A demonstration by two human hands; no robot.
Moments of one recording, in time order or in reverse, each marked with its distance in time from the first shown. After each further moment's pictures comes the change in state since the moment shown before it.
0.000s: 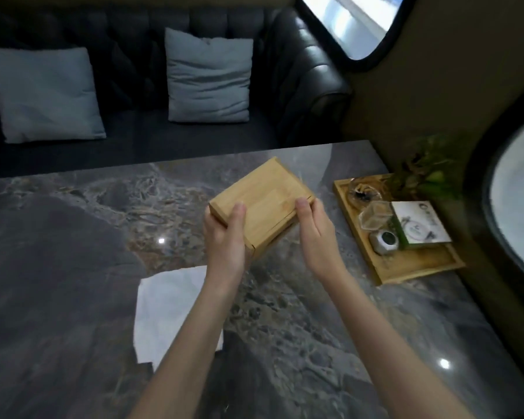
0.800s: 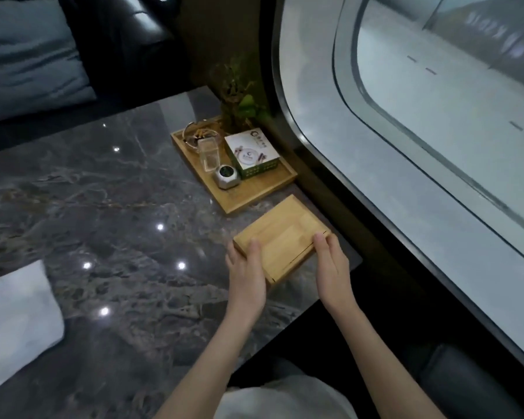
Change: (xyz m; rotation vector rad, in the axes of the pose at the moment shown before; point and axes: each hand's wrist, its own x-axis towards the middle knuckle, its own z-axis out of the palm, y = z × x) left_hand -0.223 -0.101 0.197 0.288 -0.514 -0.209; right_hand -0.204 0.119 -0.246 0.036 0.517 0.363
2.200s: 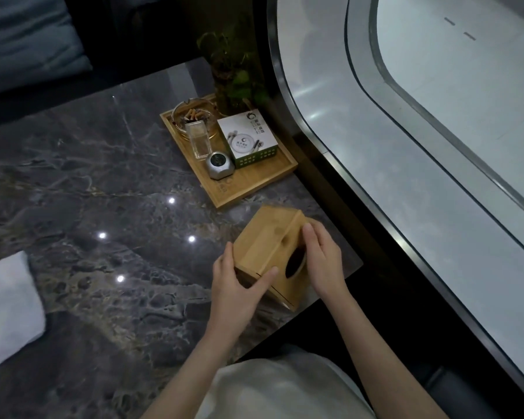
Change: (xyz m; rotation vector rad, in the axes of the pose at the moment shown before) left_hand 0.007 -0.029 0.017 0.332 -0.018 0.081; right_hand 0.054 0.031 -0.015 -0.140 -0.143 -0.041
